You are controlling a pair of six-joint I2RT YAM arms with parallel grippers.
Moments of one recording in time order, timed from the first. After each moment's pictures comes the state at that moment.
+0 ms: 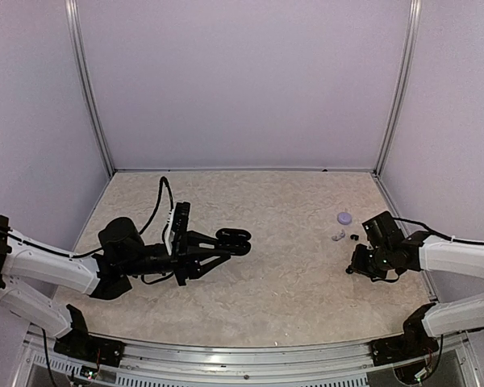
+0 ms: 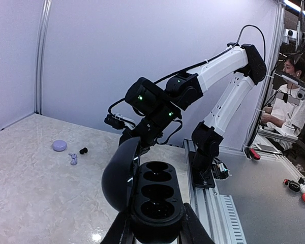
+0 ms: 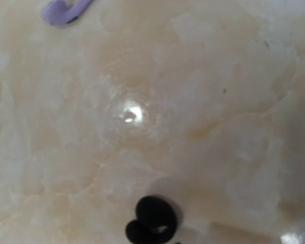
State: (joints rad) left arm -0.95 1.33 0.44 1.01 0.48 -0.23; right arm 0.47 1.13 0.50 -0.38 0.15 0.78
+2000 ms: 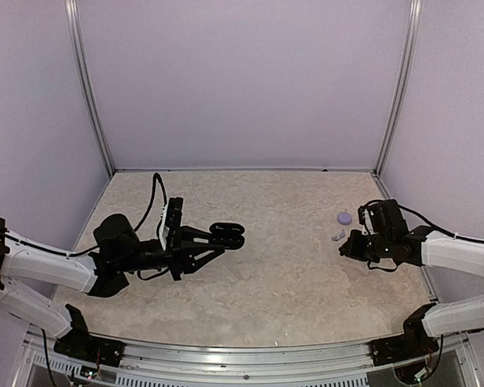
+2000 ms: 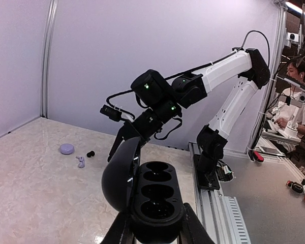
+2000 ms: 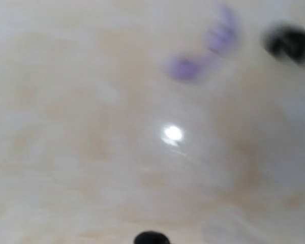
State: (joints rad) left arm -0.91 1.30 0.43 1.02 0.51 -0.24; right arm 0.44 1.15 0.54 -0.23 0.04 0.64
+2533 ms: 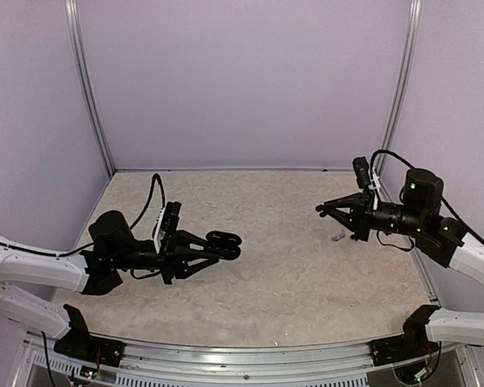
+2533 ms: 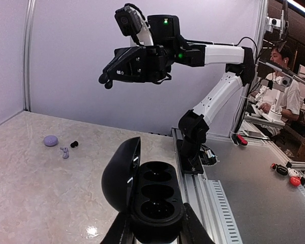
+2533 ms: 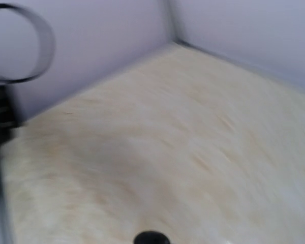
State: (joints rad) left arm -0.87 1.24 0.43 0.88 0.65 -0.21; right arm 0.51 0.87 0.67 -0.02 -0.53 0.09
